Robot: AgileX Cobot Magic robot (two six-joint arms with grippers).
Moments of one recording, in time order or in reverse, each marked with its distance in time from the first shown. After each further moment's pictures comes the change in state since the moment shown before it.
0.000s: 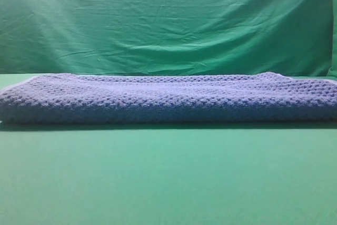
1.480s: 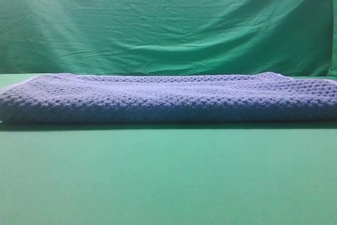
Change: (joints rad) left arm 0.004 0.000 0.165 0.000 -0.063 0.161; right arm -0.003 -0.004 0.186 -0.047 -0.049 -0.002
